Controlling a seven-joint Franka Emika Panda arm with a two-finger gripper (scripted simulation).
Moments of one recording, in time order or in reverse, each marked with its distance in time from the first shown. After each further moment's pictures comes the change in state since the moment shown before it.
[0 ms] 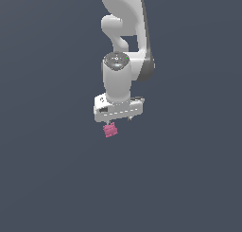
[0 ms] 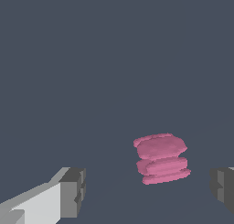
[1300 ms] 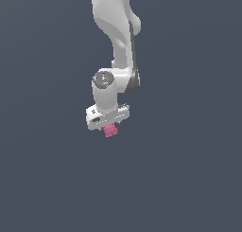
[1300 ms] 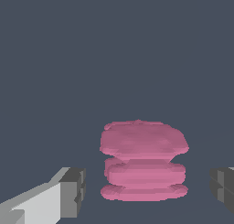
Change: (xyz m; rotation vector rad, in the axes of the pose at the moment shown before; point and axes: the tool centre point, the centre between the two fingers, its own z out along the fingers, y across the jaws) arm -0.030 0.044 0.071 -0.006 -0.022 -0.164
